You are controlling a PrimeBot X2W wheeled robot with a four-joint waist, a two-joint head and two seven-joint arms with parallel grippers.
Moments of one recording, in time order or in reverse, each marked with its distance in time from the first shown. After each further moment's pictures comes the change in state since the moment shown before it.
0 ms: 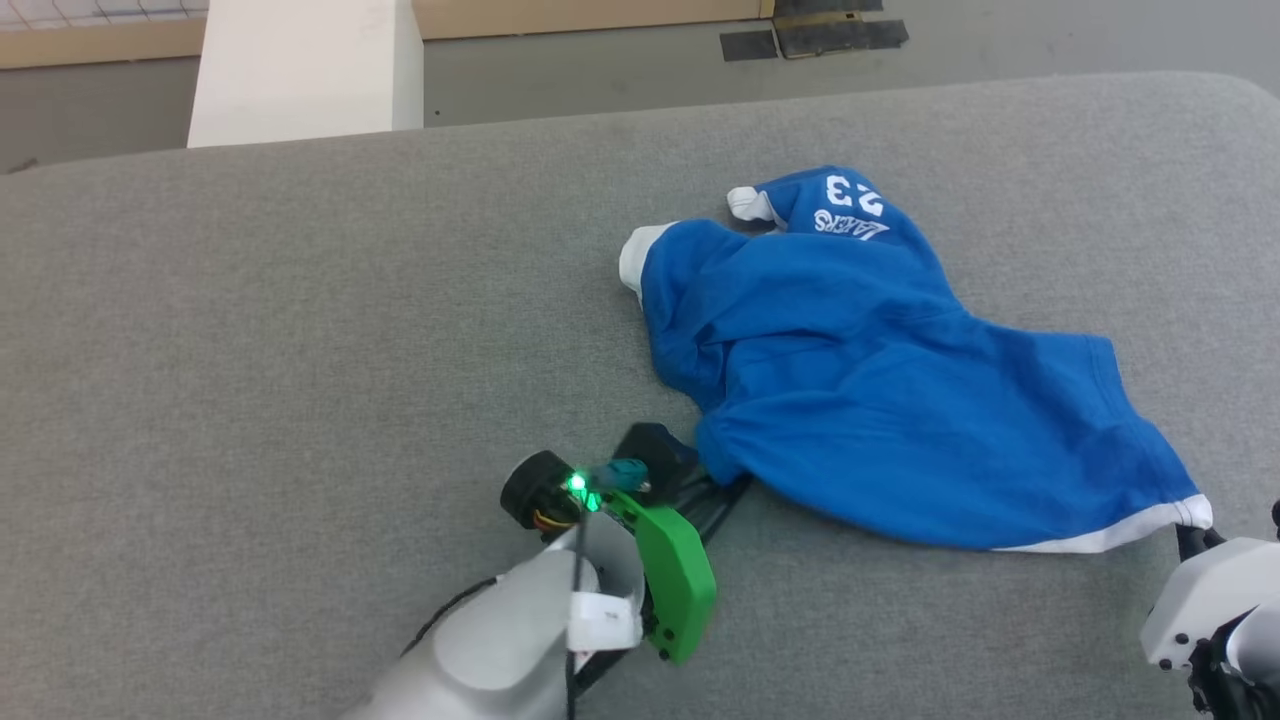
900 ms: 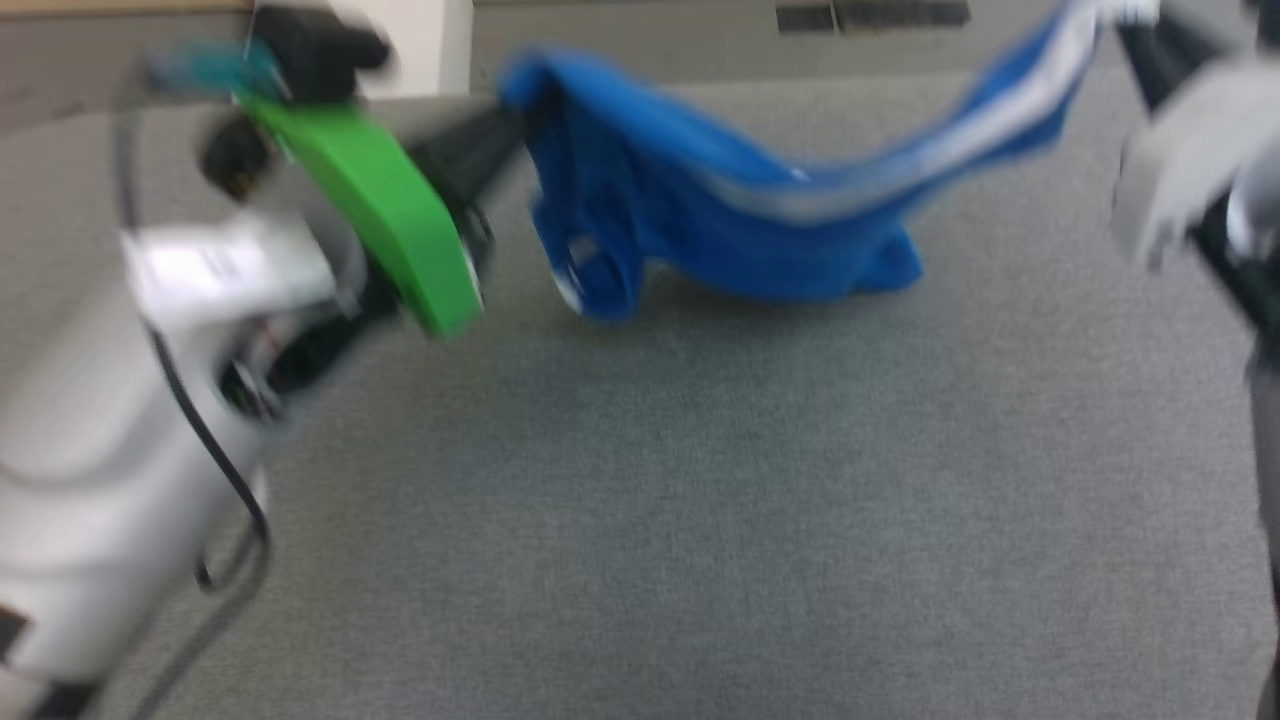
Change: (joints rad) left arm -0.253 0.428 0.345 -0.624 -0.343 0.047 0.374; right arm -0.615 -0.234 0.470 -0.243 0.085 0.000 0.289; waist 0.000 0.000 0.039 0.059
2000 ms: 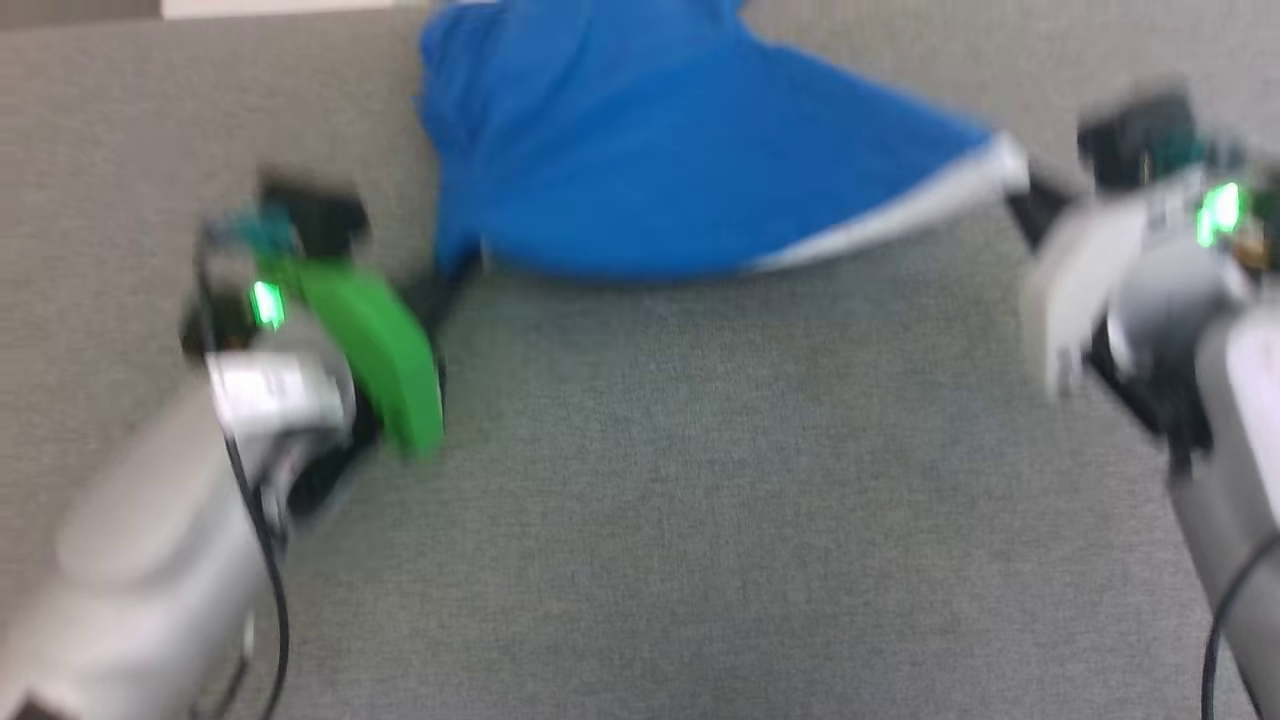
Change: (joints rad) left arm 0.147 0.018 -0.053 0.202 0.064 0.049 -0.068; right arm 0.060 -0.061 0.180 0.255 0.105 0.000 -0.159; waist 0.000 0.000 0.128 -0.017
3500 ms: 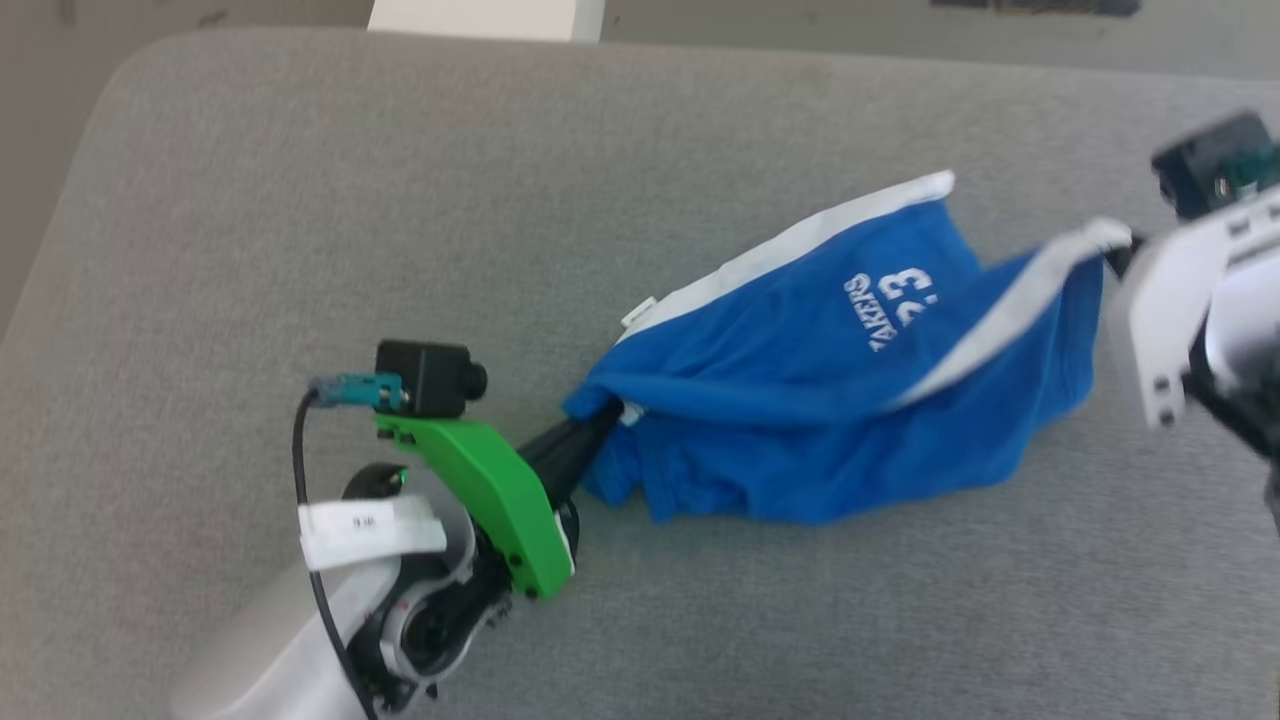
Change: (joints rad) left arm 0.304 -0.087 0.002 -0.344 -0.195 0.207 0.037; right arm 0.129 -0.112 -0.091 -0.260 0.016 0.000 0.401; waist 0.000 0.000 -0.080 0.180
